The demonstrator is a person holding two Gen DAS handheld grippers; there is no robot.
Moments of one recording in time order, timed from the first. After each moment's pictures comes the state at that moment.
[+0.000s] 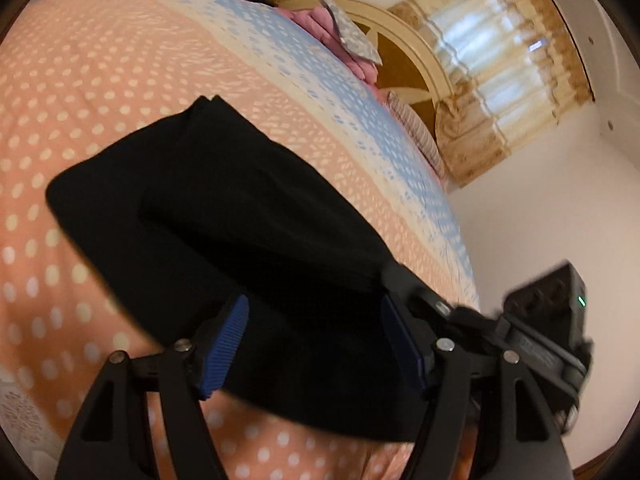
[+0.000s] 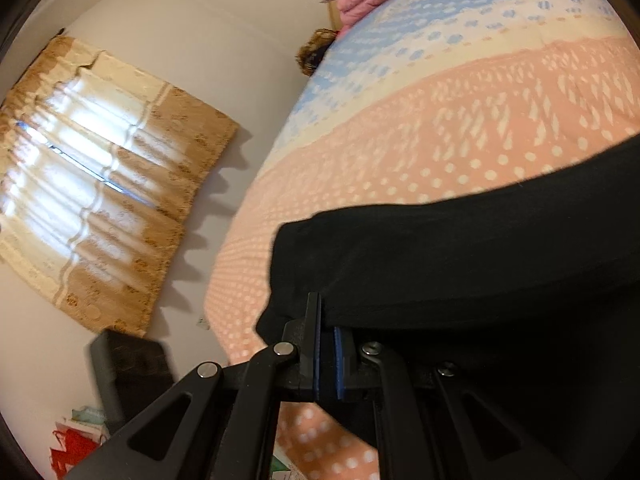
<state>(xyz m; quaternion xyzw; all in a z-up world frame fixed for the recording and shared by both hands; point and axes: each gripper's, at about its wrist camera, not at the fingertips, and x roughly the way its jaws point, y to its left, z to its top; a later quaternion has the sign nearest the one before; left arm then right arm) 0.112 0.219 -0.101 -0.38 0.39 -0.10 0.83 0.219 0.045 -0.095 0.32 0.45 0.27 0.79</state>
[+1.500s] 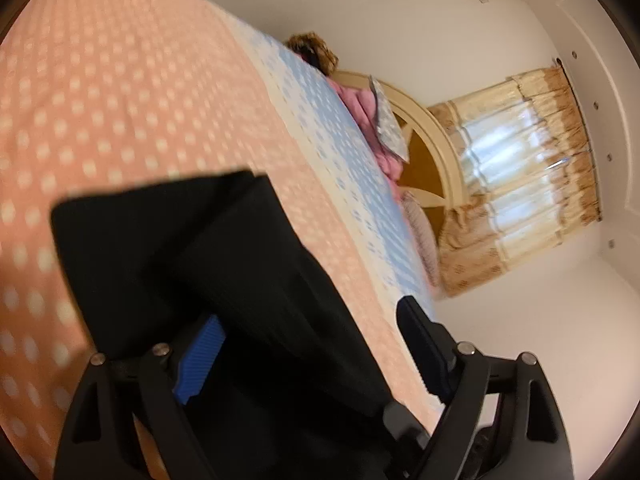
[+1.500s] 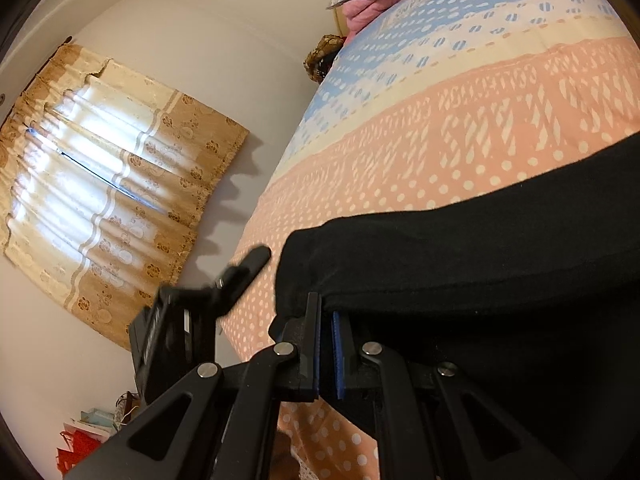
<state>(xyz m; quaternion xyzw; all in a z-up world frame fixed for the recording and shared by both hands) 0.126 0.247 -0.104 -0.49 0.27 0.00 0.83 0.218 0.035 -0.095 0.33 0.44 0.28 0.78</state>
